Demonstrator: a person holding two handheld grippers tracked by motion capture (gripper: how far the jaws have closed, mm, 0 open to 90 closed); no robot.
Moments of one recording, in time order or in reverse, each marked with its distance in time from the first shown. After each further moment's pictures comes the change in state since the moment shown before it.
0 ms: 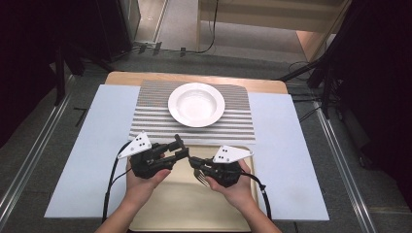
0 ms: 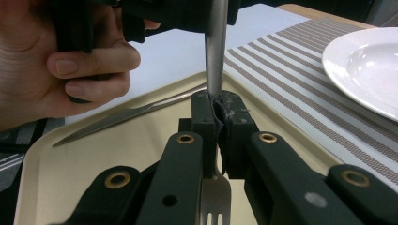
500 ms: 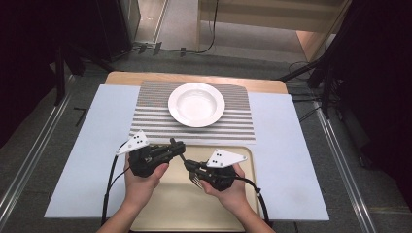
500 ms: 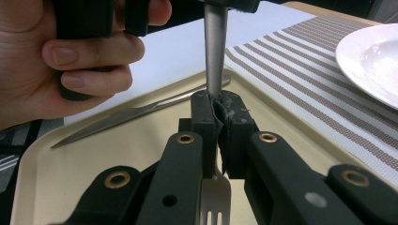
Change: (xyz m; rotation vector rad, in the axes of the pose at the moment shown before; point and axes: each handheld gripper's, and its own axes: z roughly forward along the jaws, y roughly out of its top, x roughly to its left) left arm 0.003 0.001 -0.002 0.013 0.002 -0.111; right arm 0.012 -0.005 0.011 -0.004 -0.017 -0.006
